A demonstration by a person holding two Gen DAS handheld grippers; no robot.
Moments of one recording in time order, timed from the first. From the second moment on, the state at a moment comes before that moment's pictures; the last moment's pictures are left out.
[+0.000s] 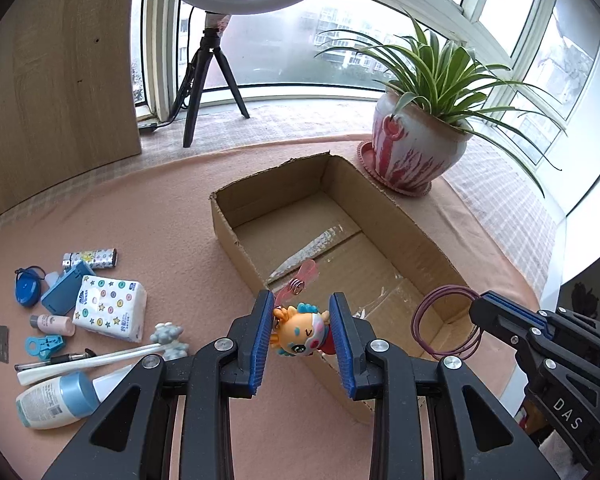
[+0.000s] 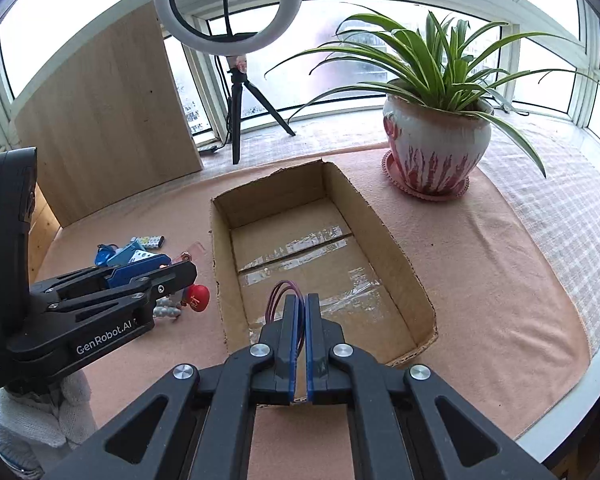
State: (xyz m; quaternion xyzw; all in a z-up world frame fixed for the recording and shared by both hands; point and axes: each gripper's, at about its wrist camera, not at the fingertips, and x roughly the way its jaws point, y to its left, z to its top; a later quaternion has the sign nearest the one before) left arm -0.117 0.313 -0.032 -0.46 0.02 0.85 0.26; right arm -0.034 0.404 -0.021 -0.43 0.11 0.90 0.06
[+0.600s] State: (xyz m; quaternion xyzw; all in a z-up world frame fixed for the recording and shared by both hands) left arm -0.146 0.278 -0.041 -0.46 0.00 0.86 0.20; right arm -0.055 0.433 -0.046 -0.45 0.12 0.88 0.07
